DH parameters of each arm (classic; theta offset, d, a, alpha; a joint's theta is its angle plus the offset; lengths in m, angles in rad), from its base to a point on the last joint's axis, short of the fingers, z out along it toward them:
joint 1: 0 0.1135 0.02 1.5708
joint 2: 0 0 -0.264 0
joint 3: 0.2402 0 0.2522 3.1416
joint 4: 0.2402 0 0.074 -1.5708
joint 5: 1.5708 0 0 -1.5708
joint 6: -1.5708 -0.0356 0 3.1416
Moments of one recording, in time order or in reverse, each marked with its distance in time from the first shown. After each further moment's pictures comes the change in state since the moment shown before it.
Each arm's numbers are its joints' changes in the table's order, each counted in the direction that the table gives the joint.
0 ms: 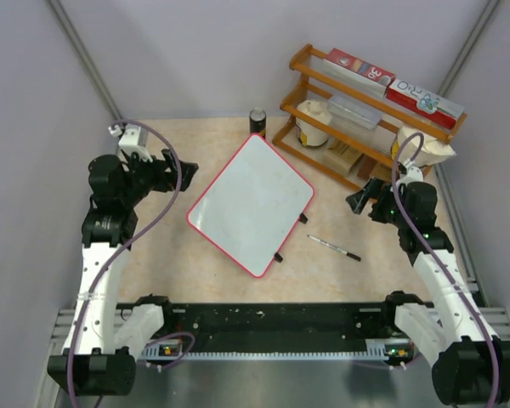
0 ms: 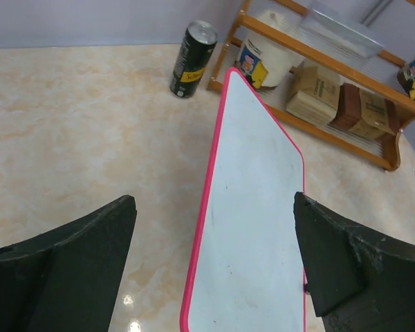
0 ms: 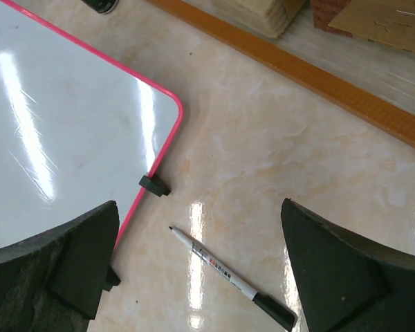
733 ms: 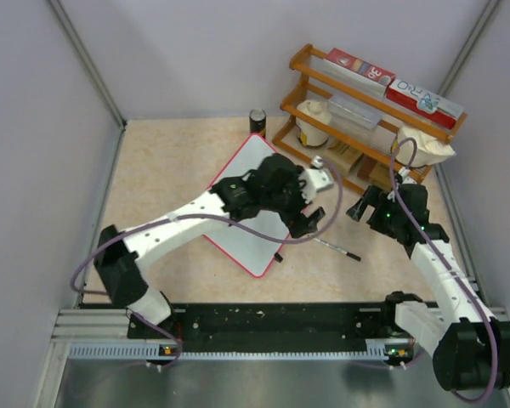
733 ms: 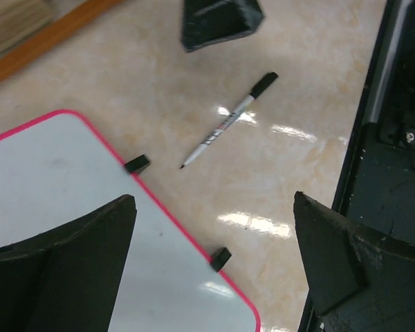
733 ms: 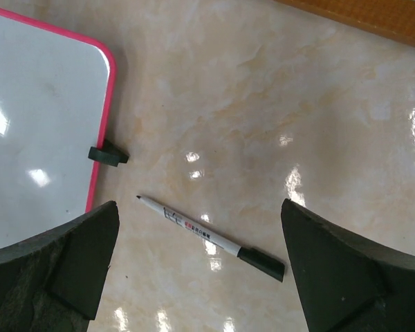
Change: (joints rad) left arm -0.938 -0.628 0.414 0.177 -0.196 -0.381; right arm 0.009 -0.098 0.014 0.174 0.076 -0.063
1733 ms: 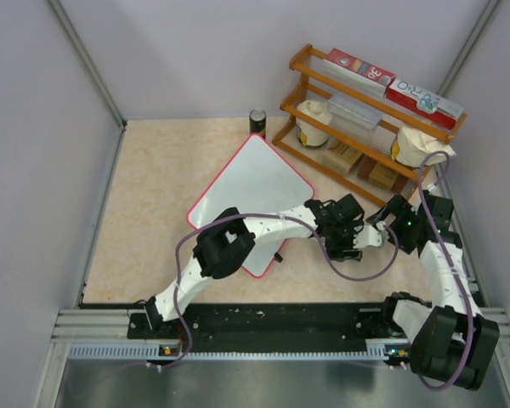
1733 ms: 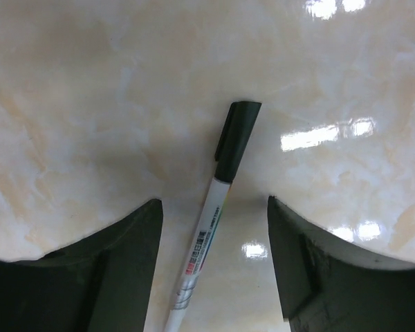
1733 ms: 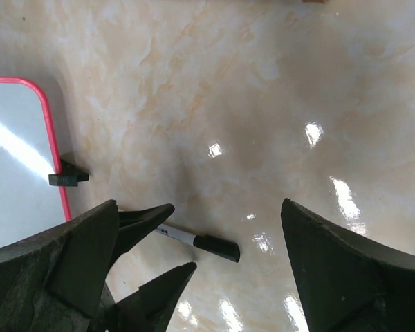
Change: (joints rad) left arm -0.192 -0.805 0.473 0.082 0.070 -0.417; right arm -0.320 -0.022 -0.055 0.086 -0.141 -0.002
